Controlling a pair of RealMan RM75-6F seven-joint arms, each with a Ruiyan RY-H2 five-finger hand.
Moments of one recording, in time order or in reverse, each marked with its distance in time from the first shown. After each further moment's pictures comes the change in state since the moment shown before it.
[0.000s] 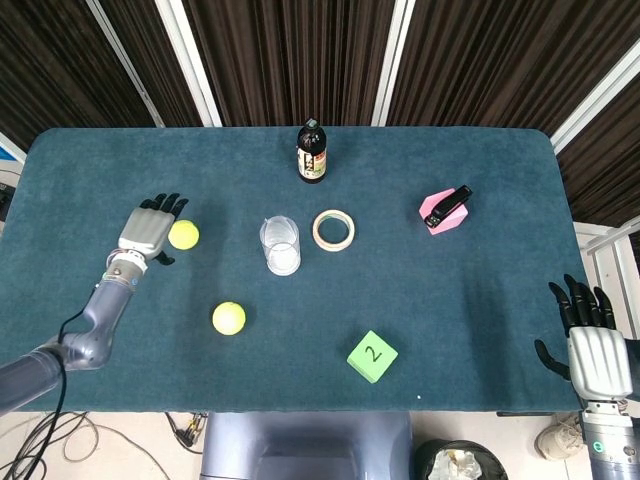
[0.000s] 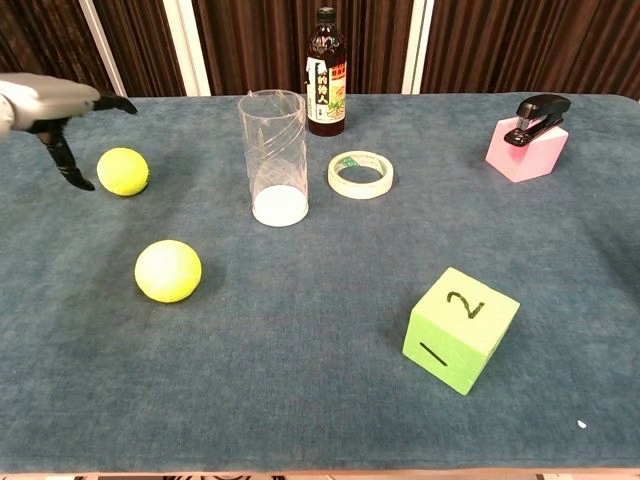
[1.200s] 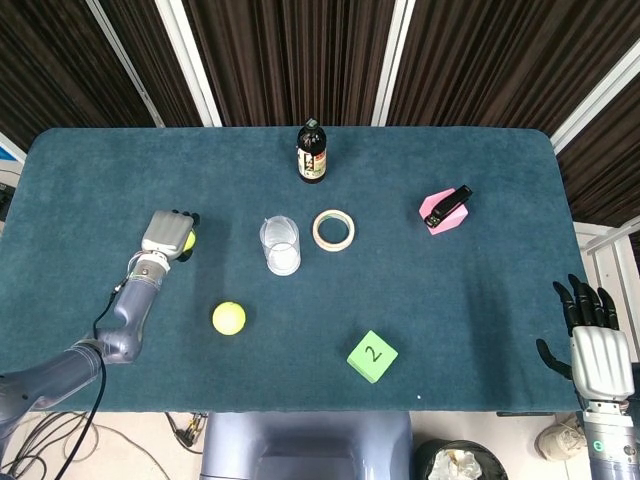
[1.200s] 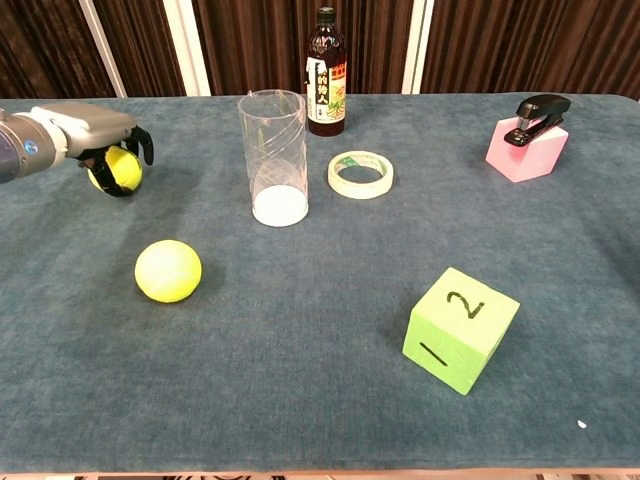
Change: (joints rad) left arm -0.062 -0.172 0.037 0.209 -0.020 0.009 0.018; right arm -0.005 -0.004 0.011 -0.011 0.023 0.001 0.003
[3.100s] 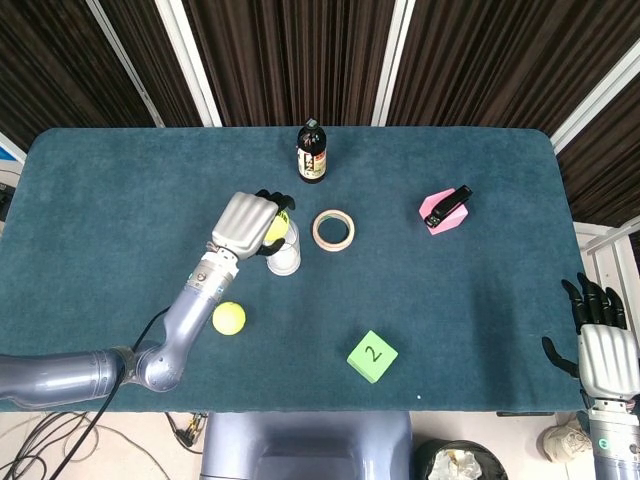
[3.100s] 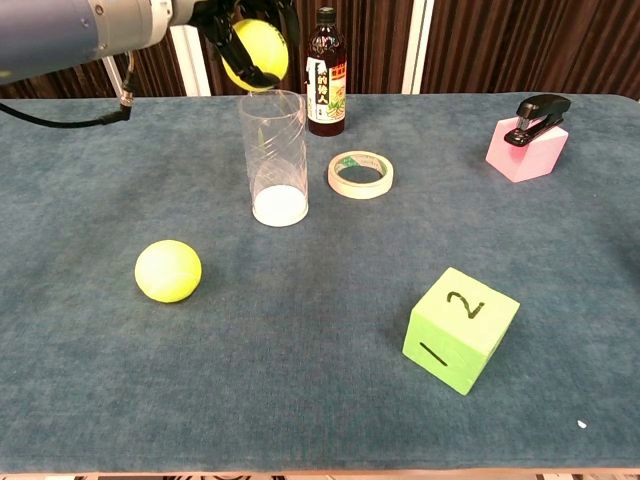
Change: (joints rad) left arm -0.182 0.195 -0.144 -0.713 -0.120 0.320 0.128; right arm -0.003 0.006 0.015 0.004 0.029 -0.010 0.030
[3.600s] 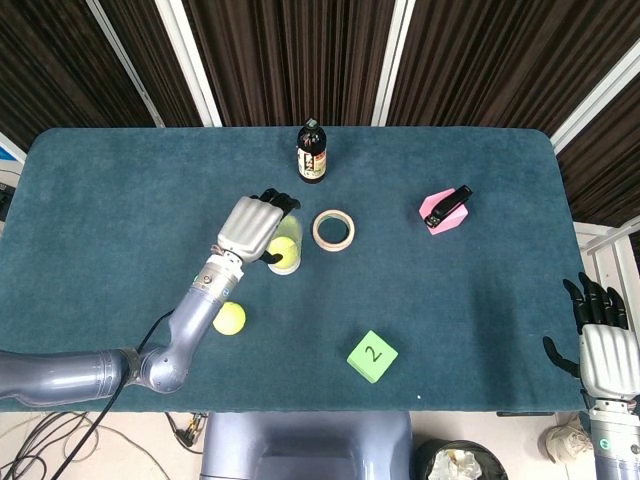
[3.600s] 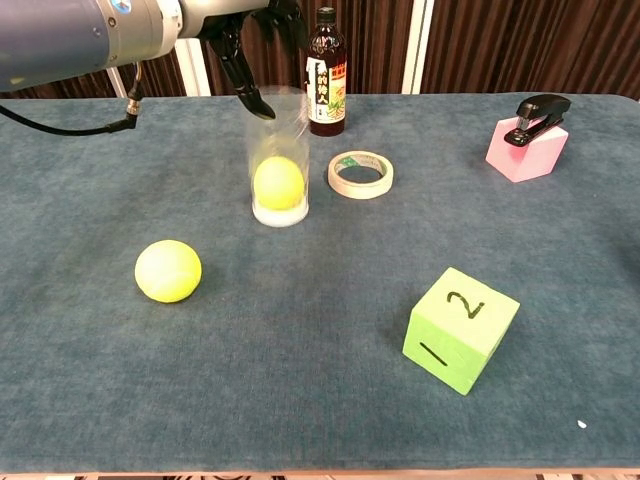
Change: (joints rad) left arm -0.029 -0.003 0.017 -0.013 -0.053 0.002 0.050; right arm -0.002 0.005 0.002 -0.004 0.001 0.005 0.003
